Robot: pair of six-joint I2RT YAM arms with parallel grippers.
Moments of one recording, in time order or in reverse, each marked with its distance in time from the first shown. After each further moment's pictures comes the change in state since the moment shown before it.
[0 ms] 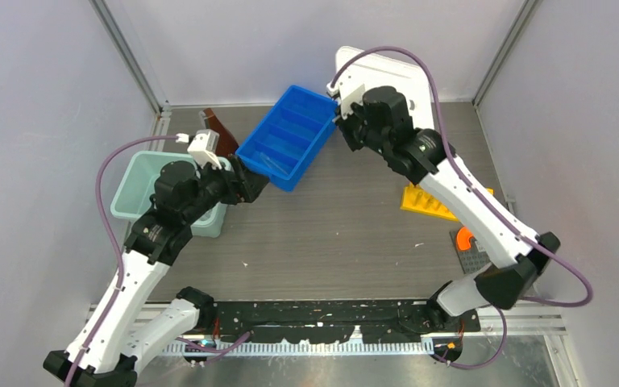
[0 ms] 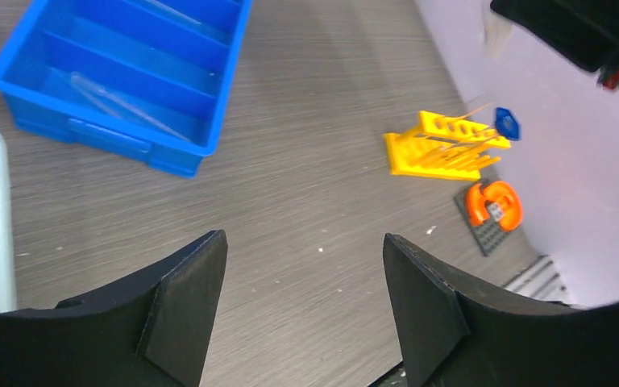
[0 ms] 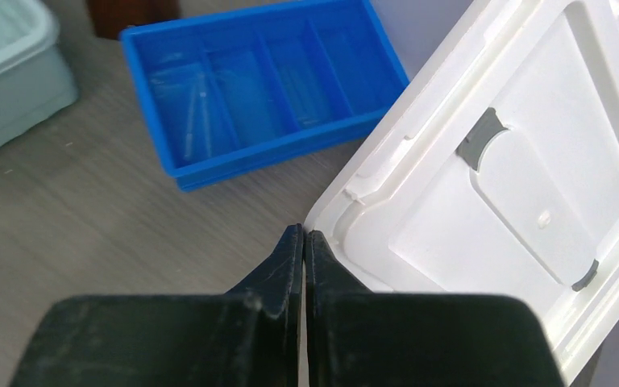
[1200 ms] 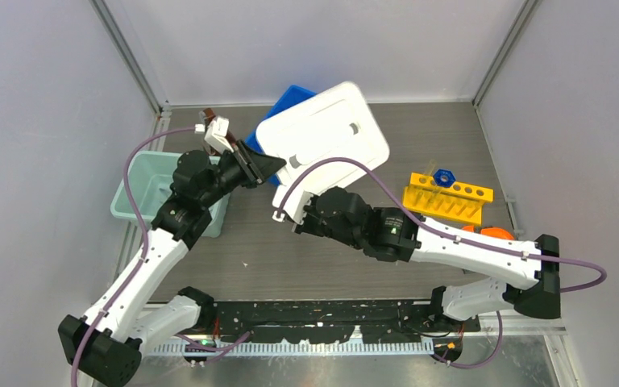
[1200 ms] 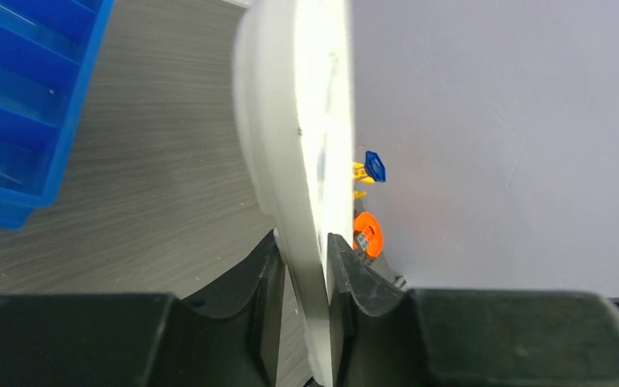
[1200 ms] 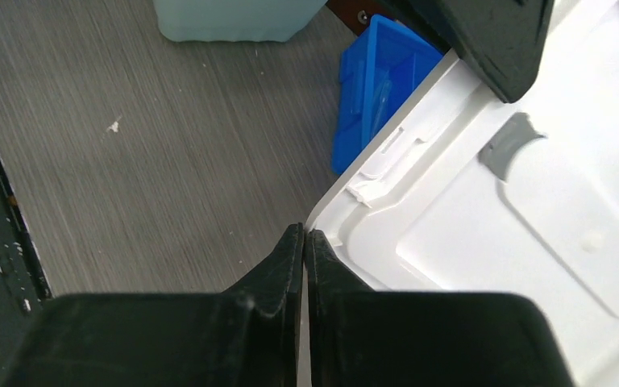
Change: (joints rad) left arm 0.000 0.156 -0.085 0.433 0.185 -0.345; right arm 0.606 -0.234 -0.437 0.204 0.143 -0.172
